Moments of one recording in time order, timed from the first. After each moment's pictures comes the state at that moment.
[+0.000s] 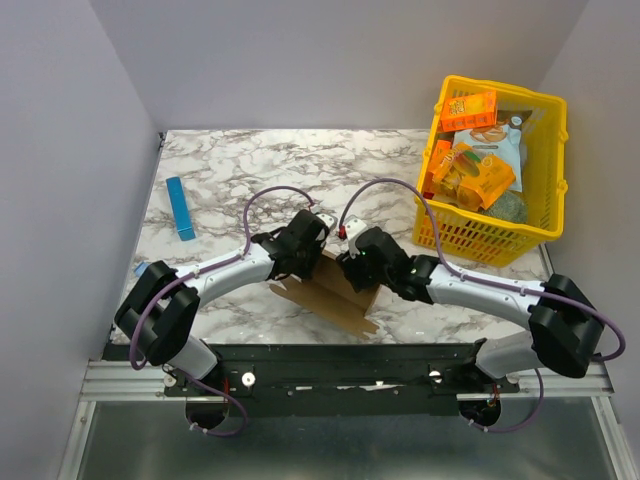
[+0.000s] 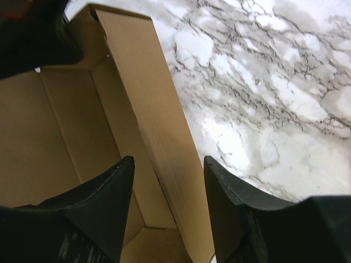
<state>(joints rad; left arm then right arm) -0.75 1.51 0.92 -0.38 -0.07 -0.18 0.91 1.40 0.82 -0.15 0.19 0.06</state>
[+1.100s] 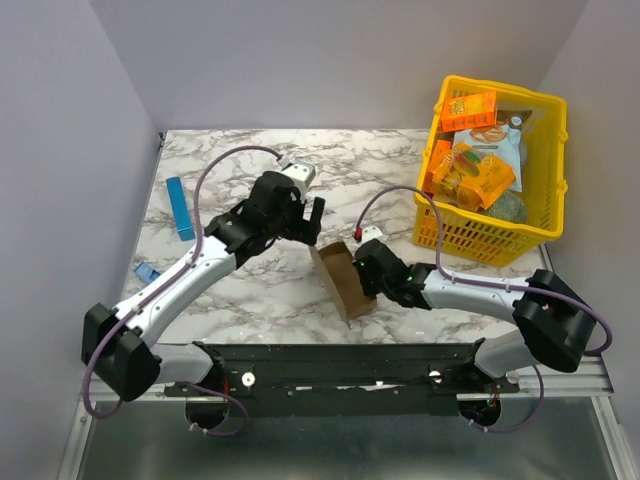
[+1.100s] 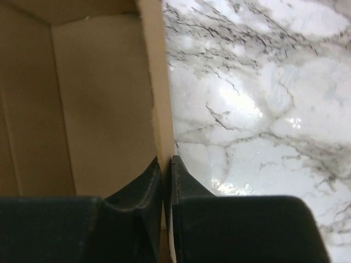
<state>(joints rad) -0.65 1.32 1.13 -0.47 -0.06 -0.19 0.91 1.44 0.71 -0.12 0.31 0.34</state>
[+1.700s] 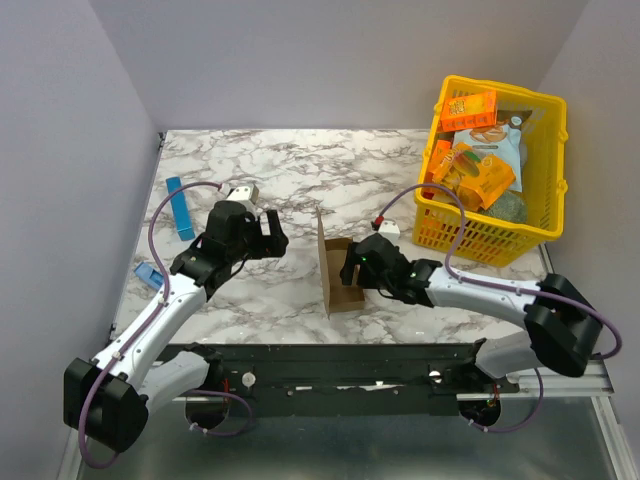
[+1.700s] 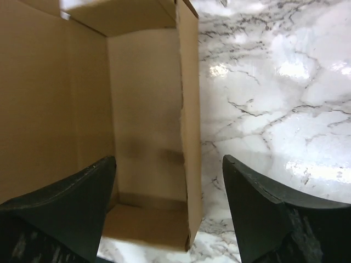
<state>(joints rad) -0.42 1.00 0.79 -0.36 0.01 -0.40 0.91 1.42 0.76 -0.17 0.34 0.82</state>
